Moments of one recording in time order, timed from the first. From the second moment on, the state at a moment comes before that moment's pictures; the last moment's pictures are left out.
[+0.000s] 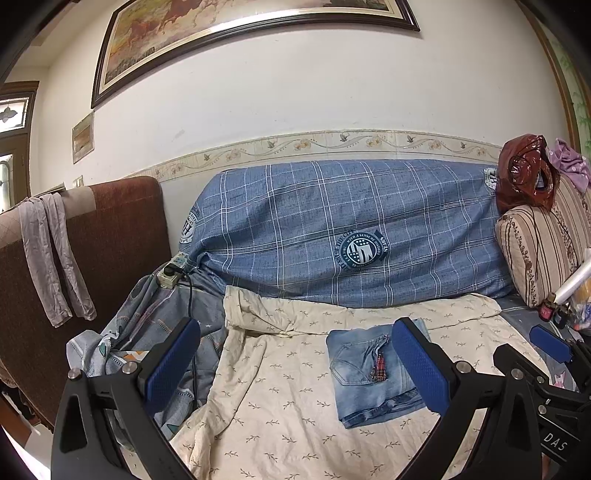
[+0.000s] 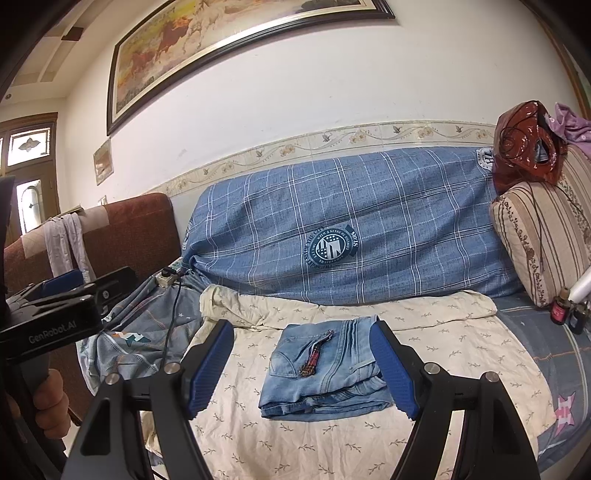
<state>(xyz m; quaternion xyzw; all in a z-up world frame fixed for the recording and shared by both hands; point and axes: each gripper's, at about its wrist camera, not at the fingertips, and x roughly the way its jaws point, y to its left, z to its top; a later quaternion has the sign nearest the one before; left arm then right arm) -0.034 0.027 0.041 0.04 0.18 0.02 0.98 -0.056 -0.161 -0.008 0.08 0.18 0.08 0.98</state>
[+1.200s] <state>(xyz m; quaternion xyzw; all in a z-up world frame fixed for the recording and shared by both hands) -0.029 0.028 0.039 0.04 0.18 0.02 0.98 -0.044 -0.154 -0.012 0.07 0.18 0.08 0.98</state>
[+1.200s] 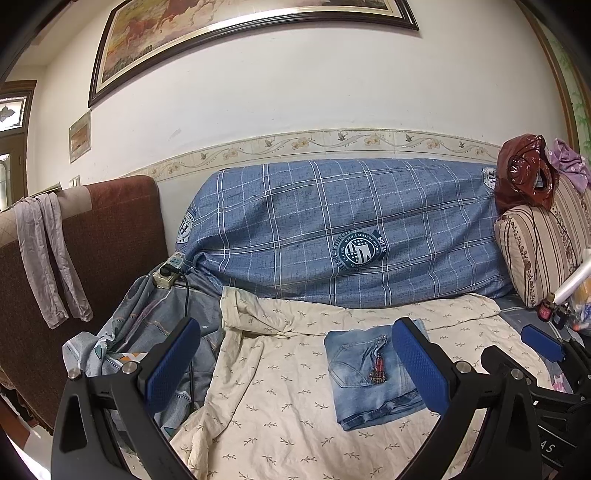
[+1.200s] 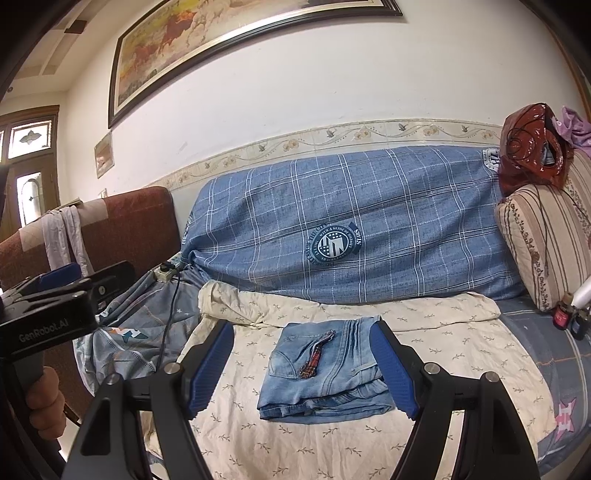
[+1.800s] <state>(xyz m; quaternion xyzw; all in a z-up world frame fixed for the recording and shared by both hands) -0.025 0.036 0.035 0.03 0.19 0.01 0.98 -0.039 -0.149 -0.009 0.07 0.19 0.08 0.98</state>
